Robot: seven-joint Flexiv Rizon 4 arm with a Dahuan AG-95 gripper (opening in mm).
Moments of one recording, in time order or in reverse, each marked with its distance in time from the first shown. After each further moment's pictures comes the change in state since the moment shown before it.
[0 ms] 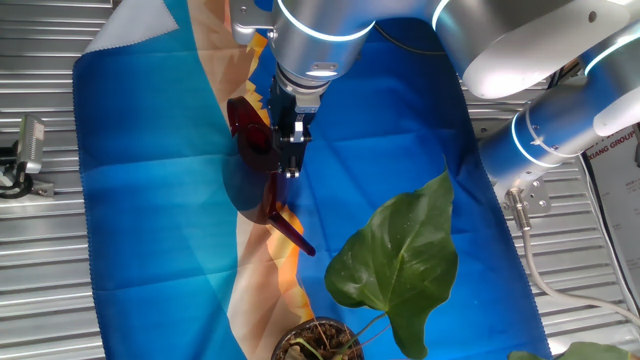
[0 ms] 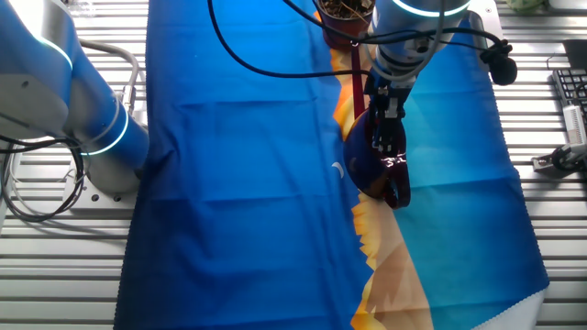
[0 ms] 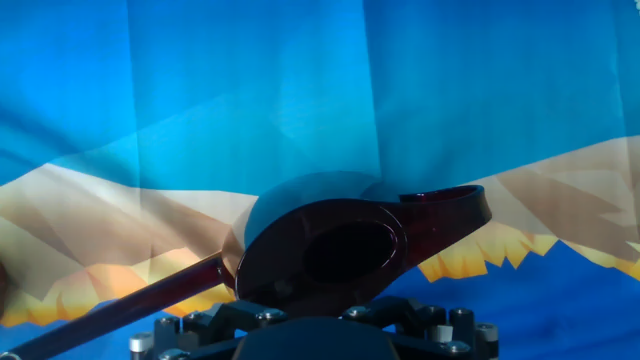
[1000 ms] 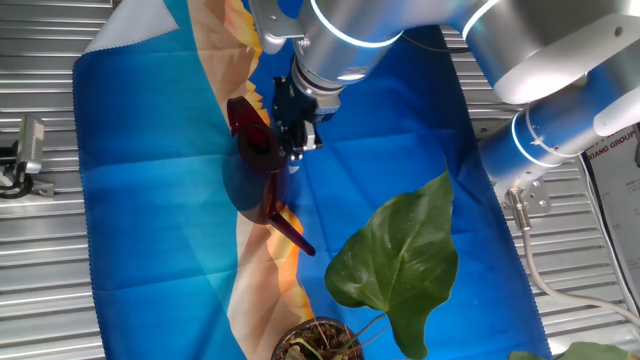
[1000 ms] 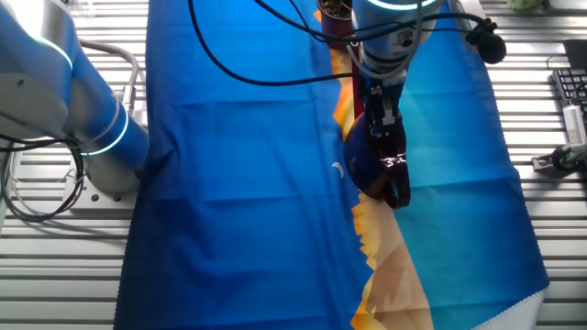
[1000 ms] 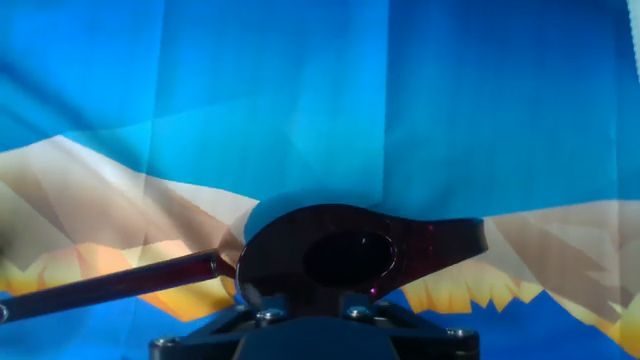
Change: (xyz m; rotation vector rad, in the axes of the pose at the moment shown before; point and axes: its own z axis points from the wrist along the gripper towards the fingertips) arm 0.002 -0.003 -0.003 0.034 -0.089 -0.162
